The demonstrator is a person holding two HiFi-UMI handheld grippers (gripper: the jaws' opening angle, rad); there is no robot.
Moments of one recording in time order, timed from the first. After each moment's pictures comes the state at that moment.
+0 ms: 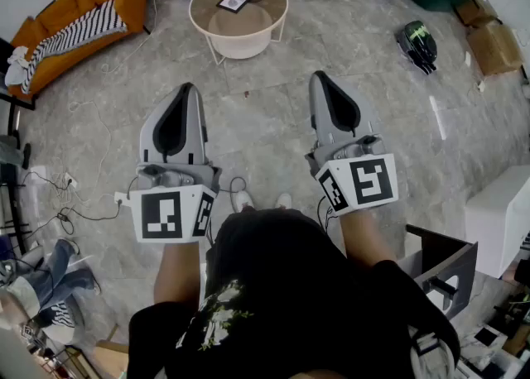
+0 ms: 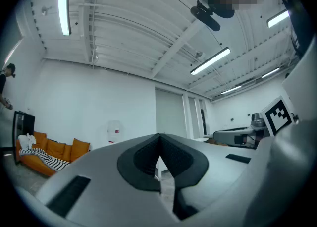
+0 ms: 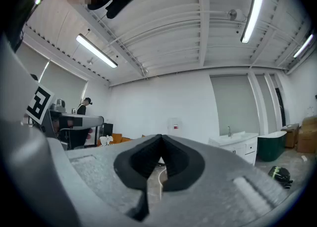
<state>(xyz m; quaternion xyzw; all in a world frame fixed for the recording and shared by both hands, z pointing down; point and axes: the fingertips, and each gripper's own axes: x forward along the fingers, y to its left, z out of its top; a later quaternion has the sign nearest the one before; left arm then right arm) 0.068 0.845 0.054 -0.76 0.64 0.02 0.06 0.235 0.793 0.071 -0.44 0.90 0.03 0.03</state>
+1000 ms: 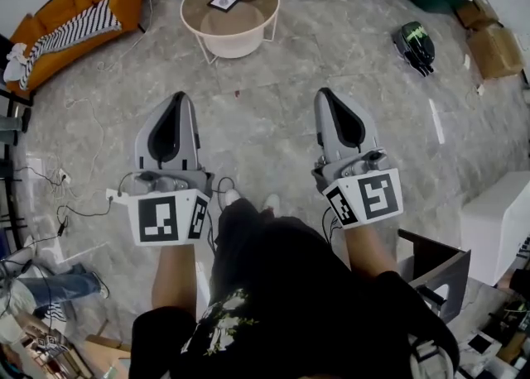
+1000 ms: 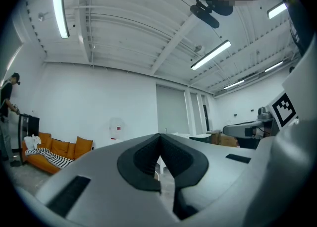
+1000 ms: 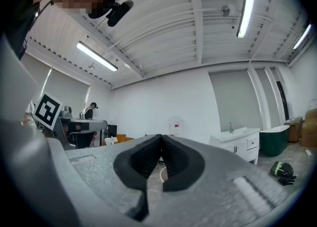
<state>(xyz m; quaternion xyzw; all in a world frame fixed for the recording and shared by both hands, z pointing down) 0.135 0.837 0.077 -0.75 0.66 0.00 0.05 0.326 0.792 0.089 -0.42 0.91 0.01 0.04</state>
